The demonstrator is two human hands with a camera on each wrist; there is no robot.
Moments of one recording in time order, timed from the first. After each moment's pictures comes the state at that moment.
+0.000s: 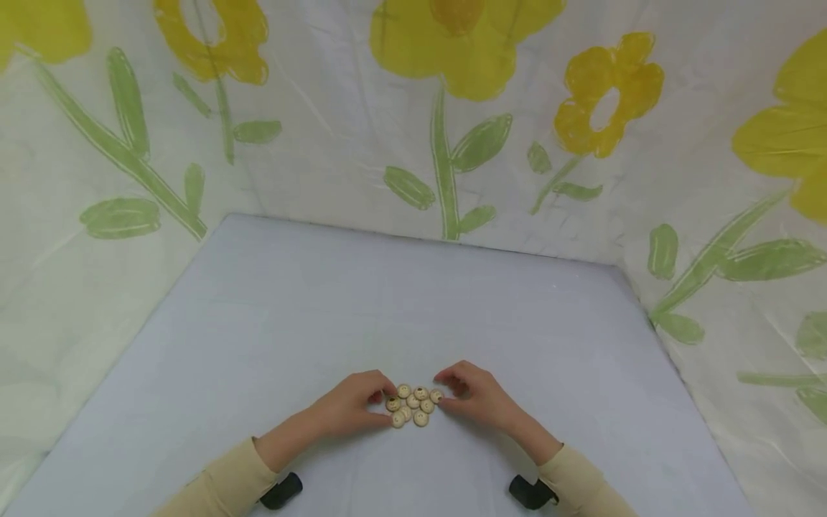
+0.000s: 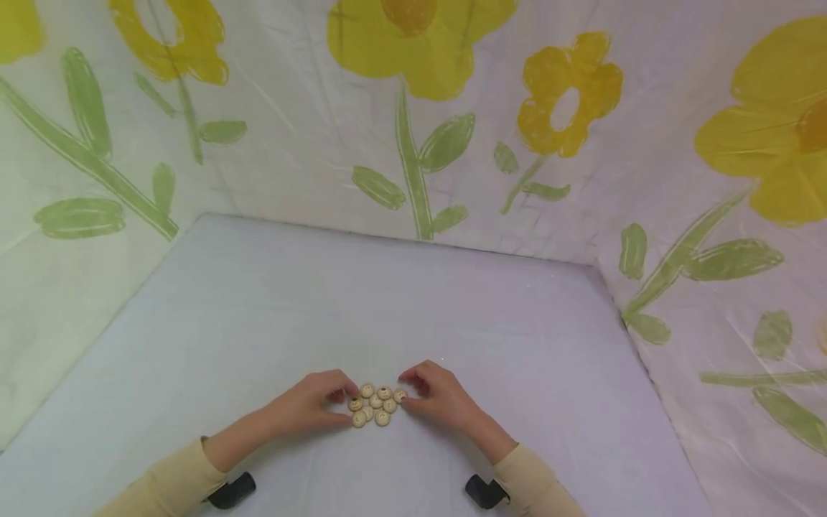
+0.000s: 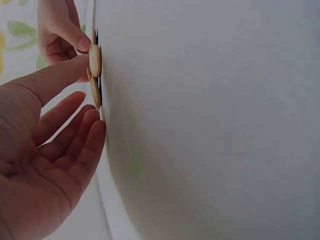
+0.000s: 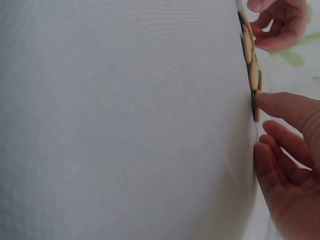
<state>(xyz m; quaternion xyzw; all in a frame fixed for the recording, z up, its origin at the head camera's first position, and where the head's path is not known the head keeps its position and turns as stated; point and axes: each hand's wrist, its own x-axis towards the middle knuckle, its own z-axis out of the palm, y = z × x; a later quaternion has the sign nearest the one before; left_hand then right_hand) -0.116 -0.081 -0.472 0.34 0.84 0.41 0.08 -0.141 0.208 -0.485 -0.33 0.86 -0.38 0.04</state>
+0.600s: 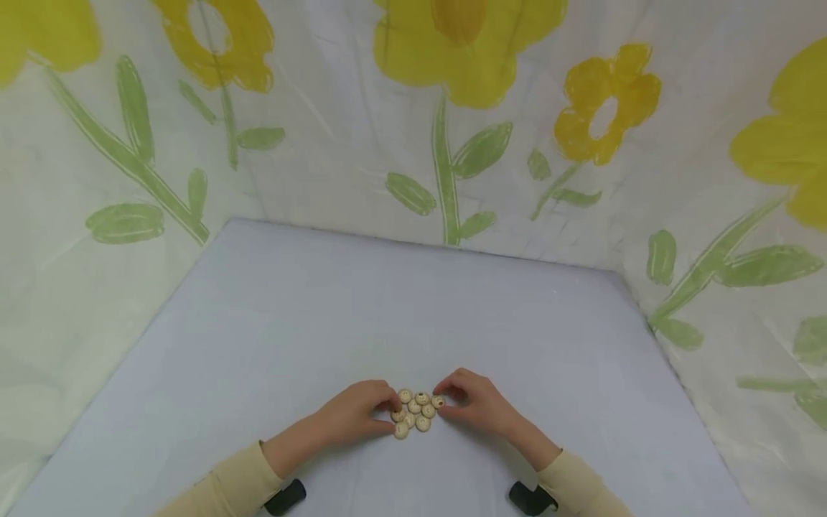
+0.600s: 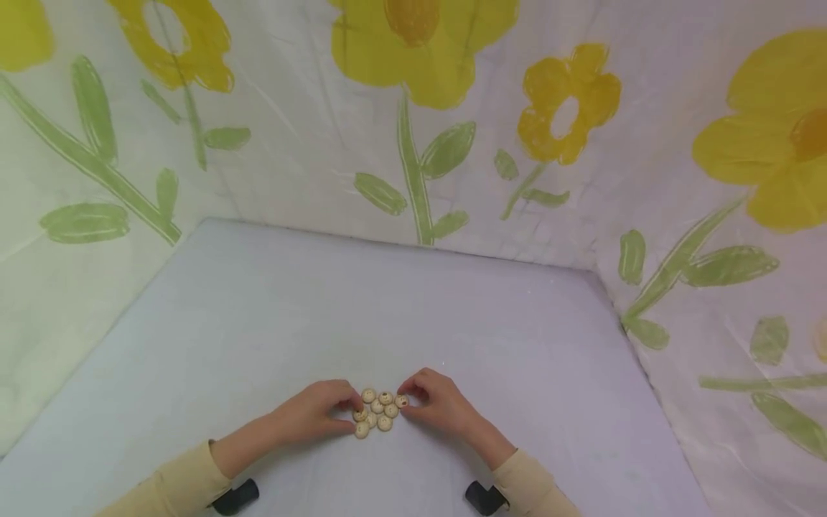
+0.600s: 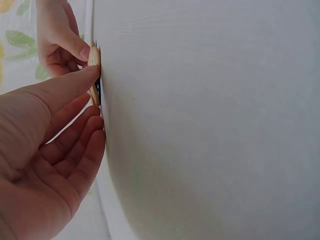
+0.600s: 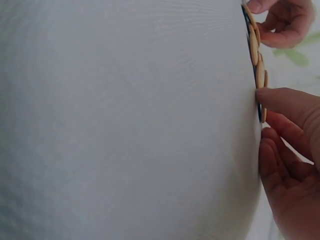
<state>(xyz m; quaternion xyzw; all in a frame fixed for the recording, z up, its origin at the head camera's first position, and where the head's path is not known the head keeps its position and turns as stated) -0.115 -0.076 -0.475 0.35 0.86 0.37 0.09 -0.138 0.206 -0.488 -0.34 0.86 -0.37 0.05</state>
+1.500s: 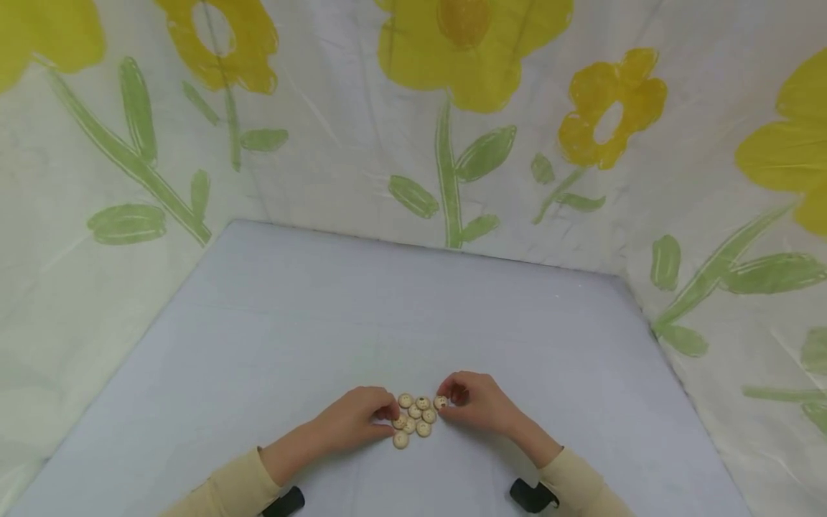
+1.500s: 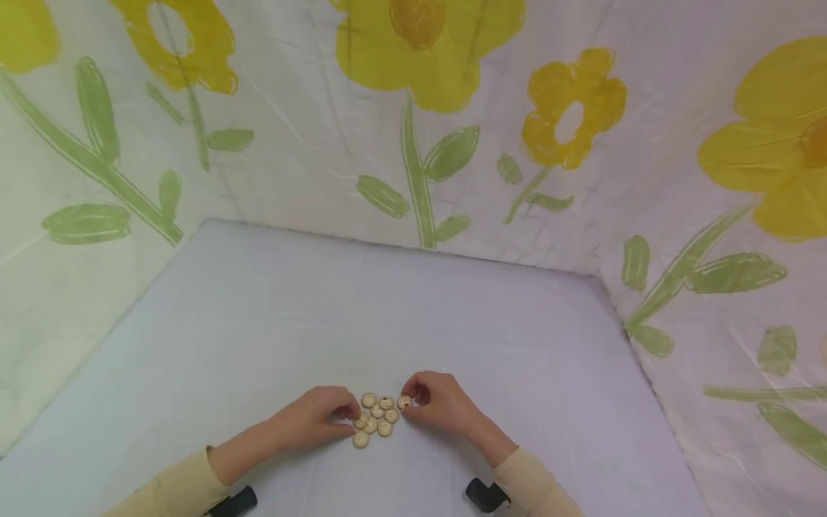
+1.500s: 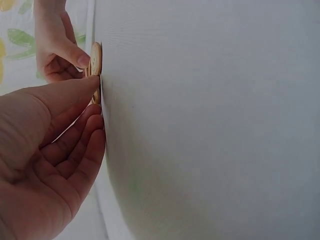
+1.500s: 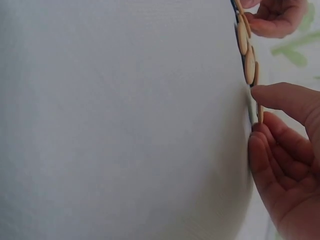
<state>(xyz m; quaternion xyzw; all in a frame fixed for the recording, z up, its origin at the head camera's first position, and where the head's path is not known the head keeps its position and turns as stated) -0.113 -0.076 -0.475 0.34 0.85 0.38 0.10 -0.147 0.202 -0.482 -0.30 0.88 -0.36 0.09</state>
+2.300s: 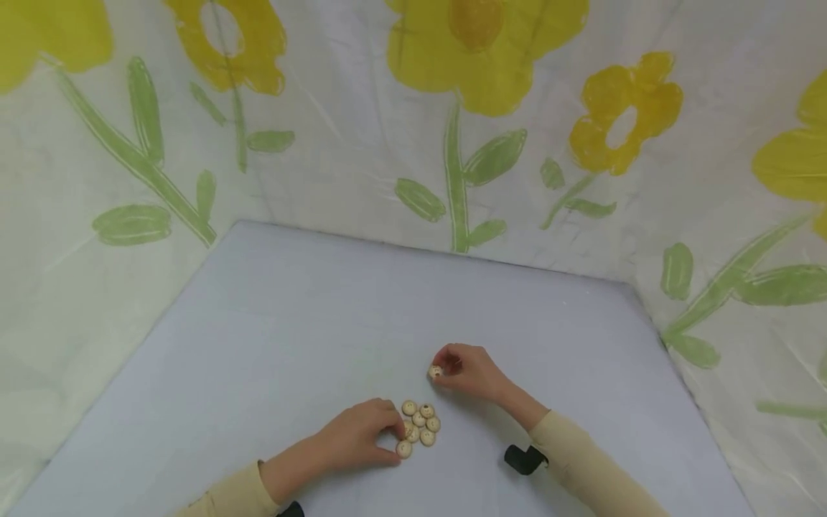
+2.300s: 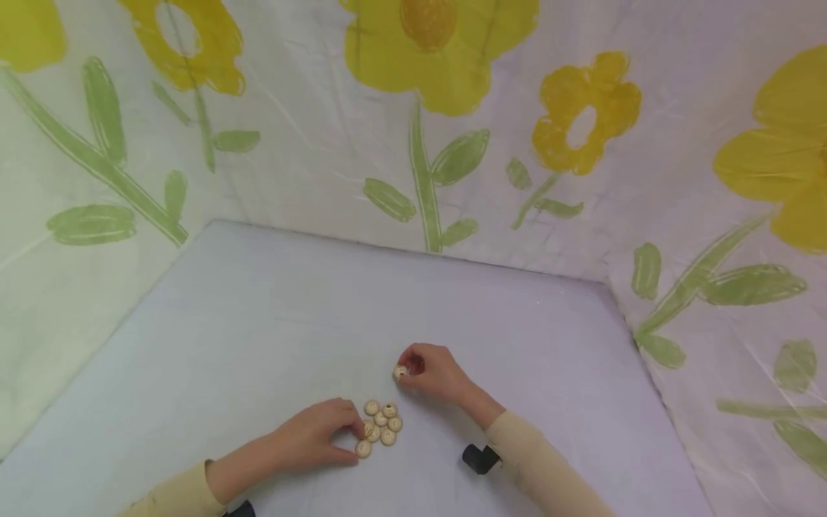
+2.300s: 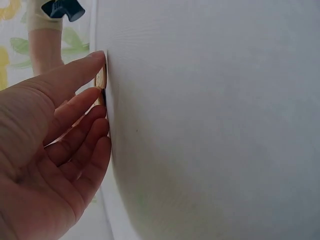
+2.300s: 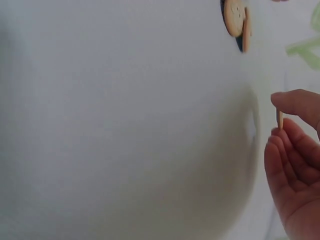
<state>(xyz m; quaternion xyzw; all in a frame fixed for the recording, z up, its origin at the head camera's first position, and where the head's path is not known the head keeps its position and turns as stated) -0.103 -0.077 -0.473 0.34 0.86 0.35 0.11 -0.201 0.180 -0.472 -0.28 0.89 -0.35 0.08</state>
